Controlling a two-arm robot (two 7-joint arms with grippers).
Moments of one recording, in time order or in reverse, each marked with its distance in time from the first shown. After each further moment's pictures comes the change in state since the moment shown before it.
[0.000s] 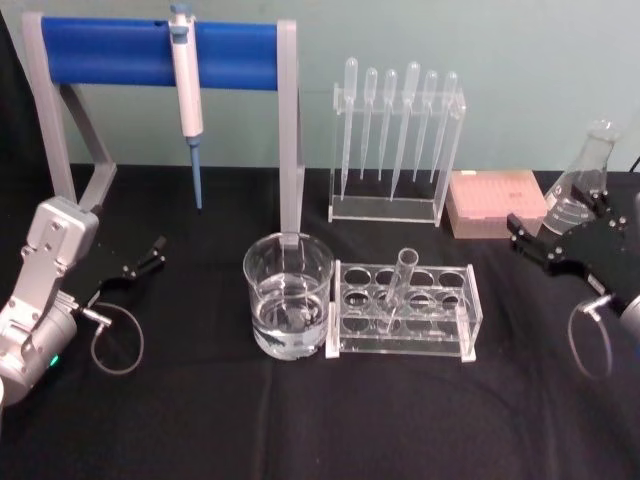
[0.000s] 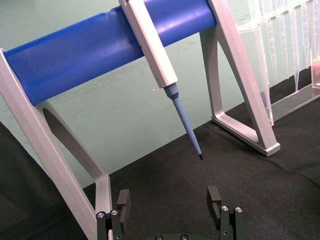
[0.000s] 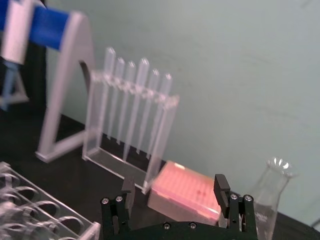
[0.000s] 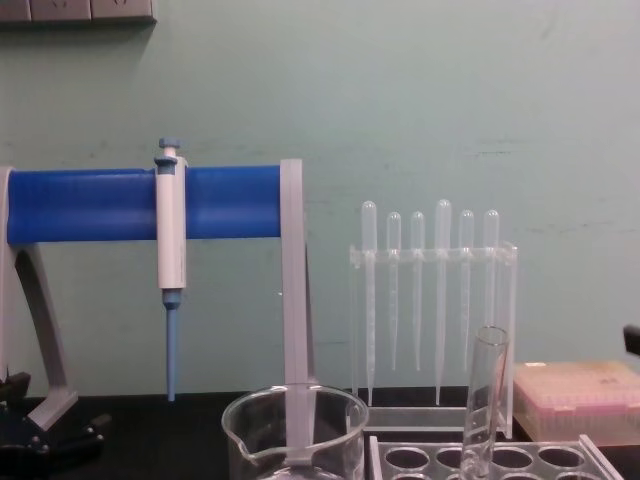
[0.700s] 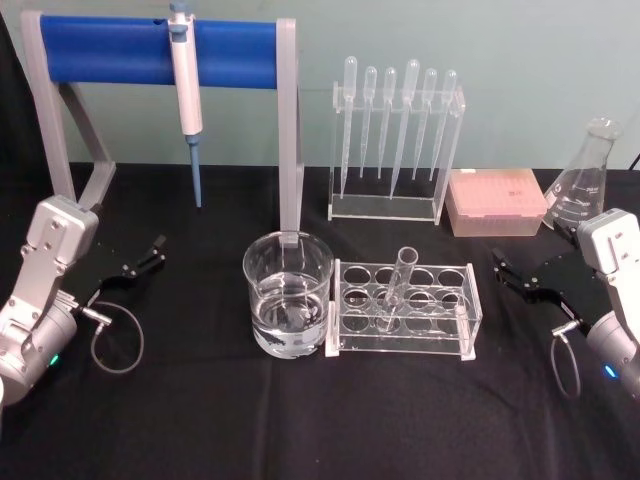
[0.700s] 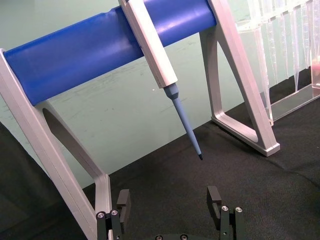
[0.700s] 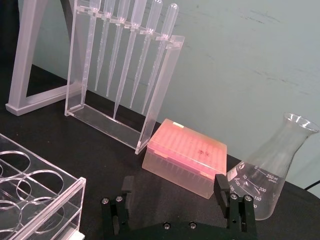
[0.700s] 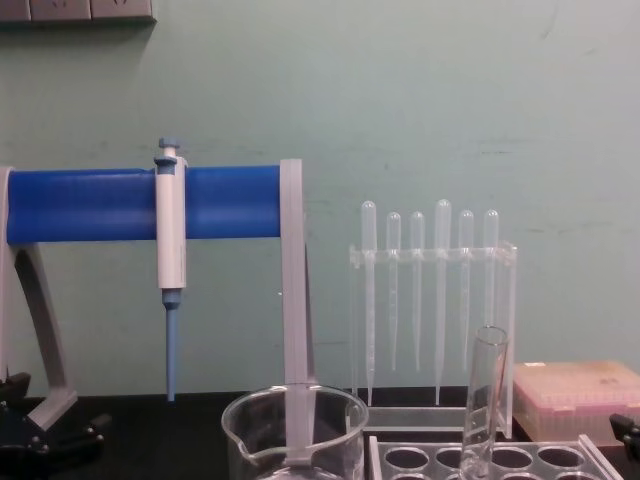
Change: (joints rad) left arm 0.000 0.000 0.000 0.000 0.000 0.000 0.000; right arm 0.080 -0.071 -0.111 0.179 -0.101 0.019 -0.089
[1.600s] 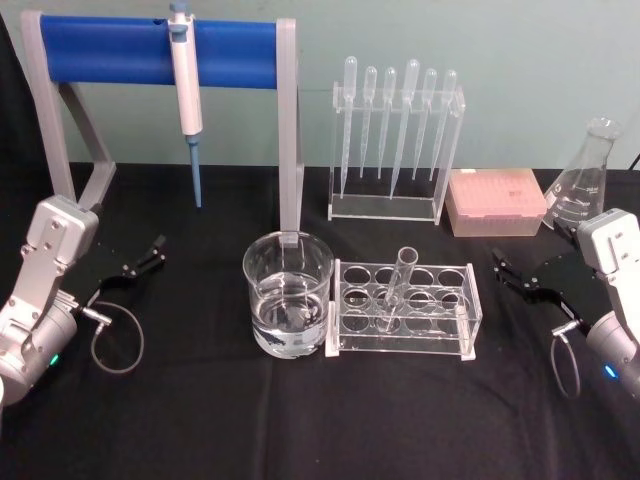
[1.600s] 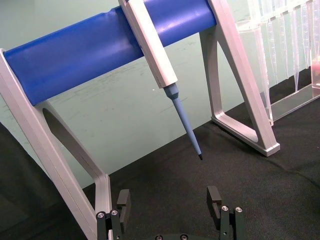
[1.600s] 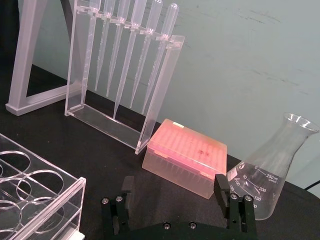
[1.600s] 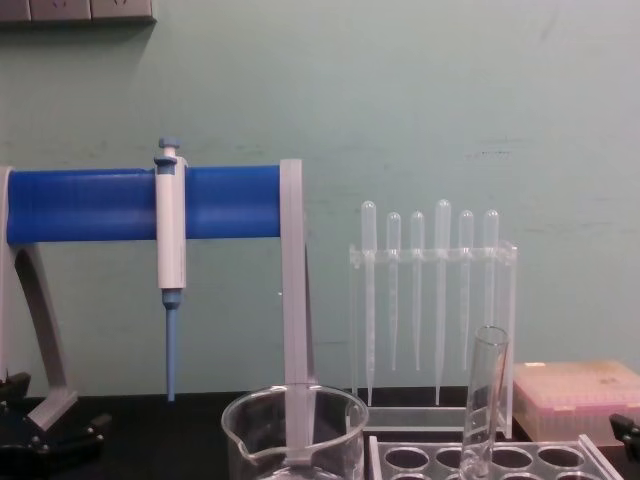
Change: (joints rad) left arm 0.000 0.000 0.000 0.000 0.000 0.000 0.000; right arm 0.000 0.000 0.000 0.000 0.000 0.000 0.000
